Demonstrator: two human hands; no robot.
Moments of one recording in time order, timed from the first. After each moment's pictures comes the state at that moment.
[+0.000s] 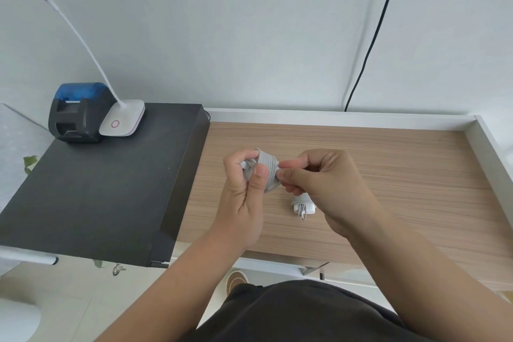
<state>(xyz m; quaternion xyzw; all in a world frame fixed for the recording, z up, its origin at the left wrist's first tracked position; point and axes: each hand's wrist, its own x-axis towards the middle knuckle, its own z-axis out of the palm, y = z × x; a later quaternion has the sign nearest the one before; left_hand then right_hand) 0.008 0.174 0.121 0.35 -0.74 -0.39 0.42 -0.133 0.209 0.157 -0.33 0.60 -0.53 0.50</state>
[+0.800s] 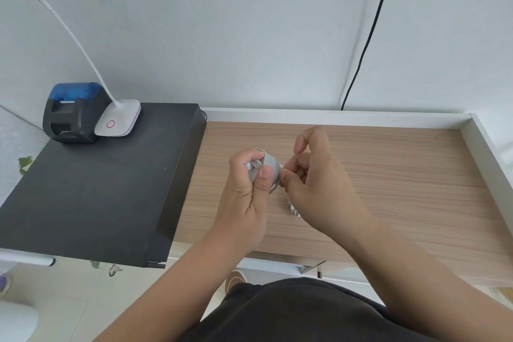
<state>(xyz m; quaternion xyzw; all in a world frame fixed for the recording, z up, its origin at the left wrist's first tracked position) 0.003 0.176 0.115 0.37 -0.75 -0.38 0.39 -0.129 0.217 0.156 -0.54 0.65 -0.44 0.31</state>
